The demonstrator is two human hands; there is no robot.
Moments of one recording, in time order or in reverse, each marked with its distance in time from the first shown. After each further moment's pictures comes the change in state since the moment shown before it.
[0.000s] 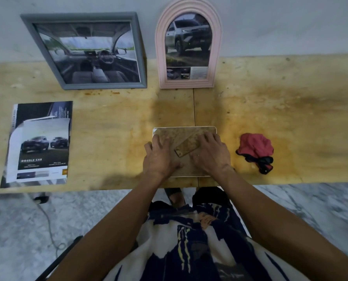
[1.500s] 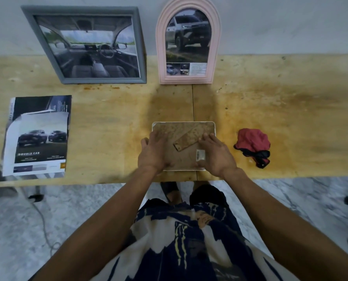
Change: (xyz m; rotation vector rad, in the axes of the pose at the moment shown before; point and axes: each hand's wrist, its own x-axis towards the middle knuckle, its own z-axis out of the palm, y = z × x) left_hand -0.002 -0.024 0.001 -0.086 -0.043 0.020; right_hand -0.021 0.030 0.017 0.159 -0.111 -0.080
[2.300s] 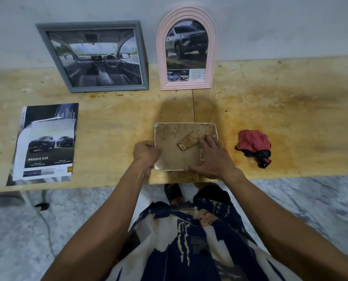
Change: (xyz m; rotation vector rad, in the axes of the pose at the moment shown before) left_hand -0.006 -0.004 -0.025 -0.936 0.129 -0.457; right_hand -0.016 -0.028 -0.015 0.027 -0.068 0.052
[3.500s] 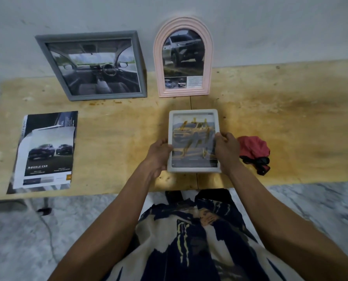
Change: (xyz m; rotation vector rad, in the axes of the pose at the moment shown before) left_hand -0.021 0.036 0.034 -0.085 -0.277 -0.024; right_hand 0.026 0.013 -0.027 1.102 0.491 0.419
